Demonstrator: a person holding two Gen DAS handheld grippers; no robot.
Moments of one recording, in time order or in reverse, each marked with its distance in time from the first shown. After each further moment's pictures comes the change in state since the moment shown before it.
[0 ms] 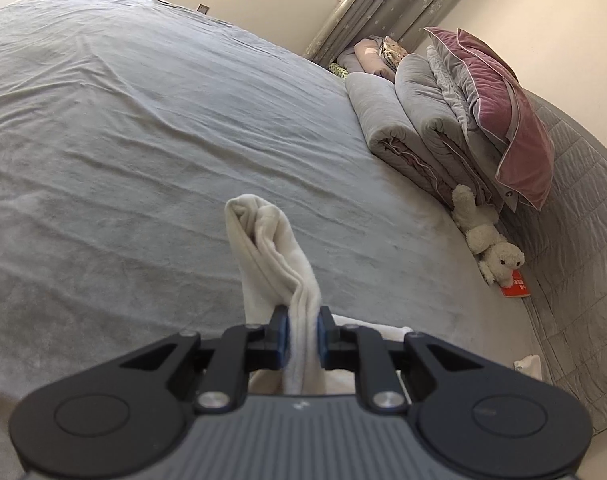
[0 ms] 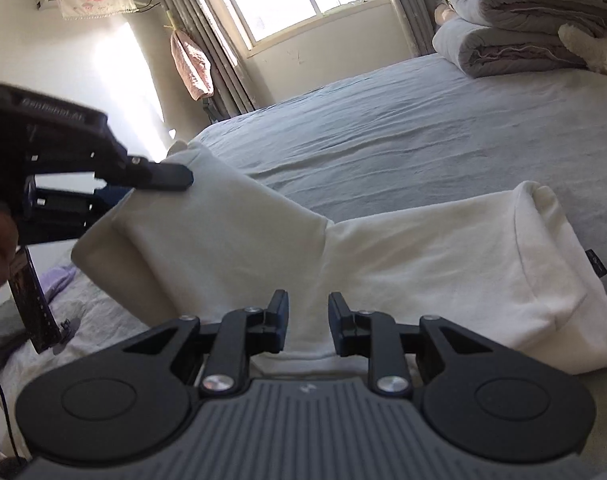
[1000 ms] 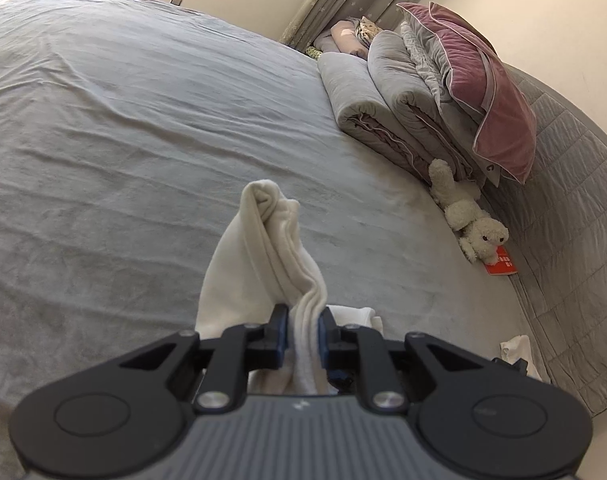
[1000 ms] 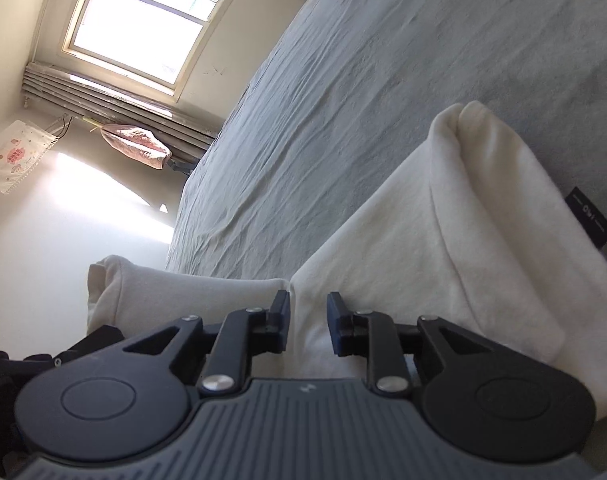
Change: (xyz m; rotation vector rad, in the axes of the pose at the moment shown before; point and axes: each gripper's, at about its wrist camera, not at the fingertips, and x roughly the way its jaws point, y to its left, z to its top) left arm 0.023 -0.059 -0.016 0.055 0.048 -0.032; right arm 0.025 -0.091 0.040 0.547 0.063 0.089
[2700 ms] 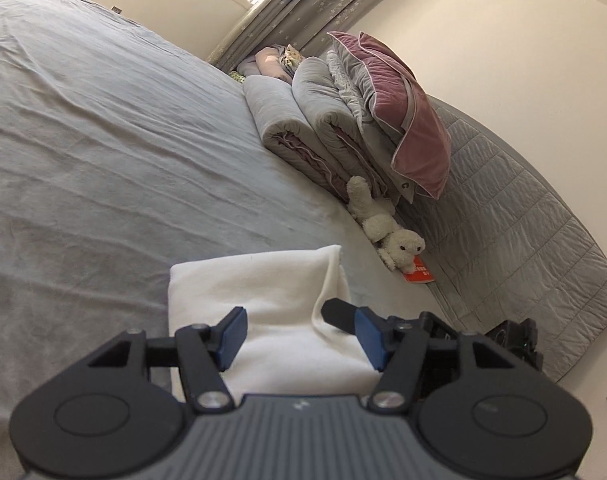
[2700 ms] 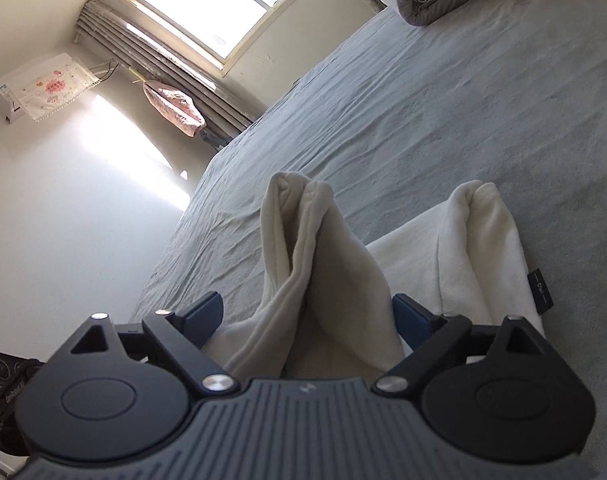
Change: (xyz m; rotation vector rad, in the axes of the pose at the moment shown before) left arm -0.007 0.054 -0.047 0.006 -0.102 -0.290; right arm -0.013 0.026 -0.004 -0.280 0.011 0.014
